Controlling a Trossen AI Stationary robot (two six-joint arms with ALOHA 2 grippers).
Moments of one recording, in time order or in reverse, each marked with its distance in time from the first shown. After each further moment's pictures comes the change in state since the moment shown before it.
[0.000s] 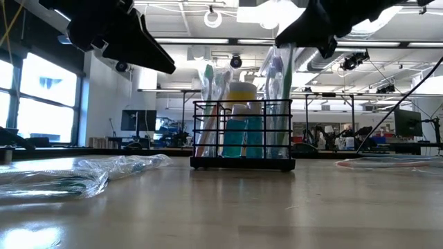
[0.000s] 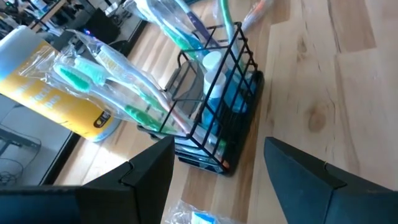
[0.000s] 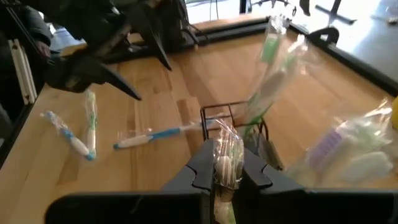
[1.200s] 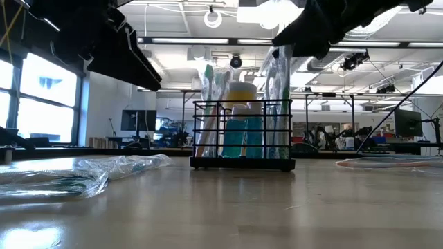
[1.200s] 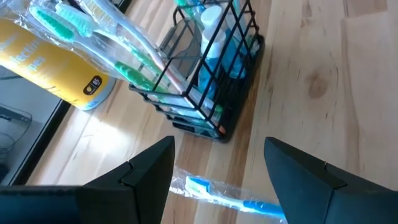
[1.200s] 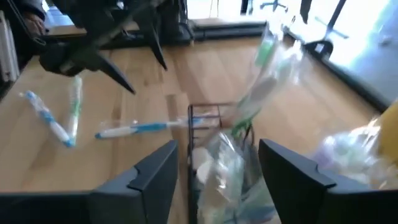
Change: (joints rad) left arm 0.000 0.000 0.000 -0.158 0.047 -0.154; right arm -0.046 0.012 -0.001 -0.001 -0.036 -0.127
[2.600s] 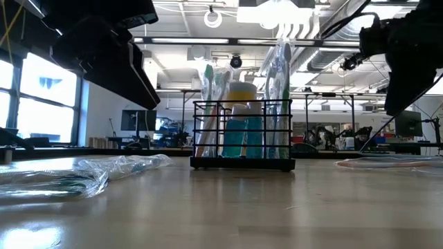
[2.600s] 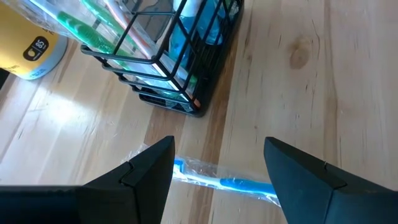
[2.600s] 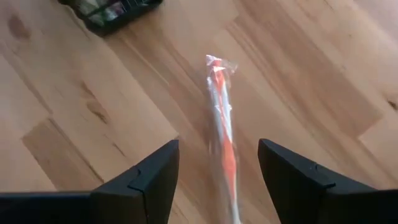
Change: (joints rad) left arm 0.085 0.000 0.000 -0.038 0.234 -0.033; right arm 0.104 -0.185 0.001 -1.028 -0.103 0.826
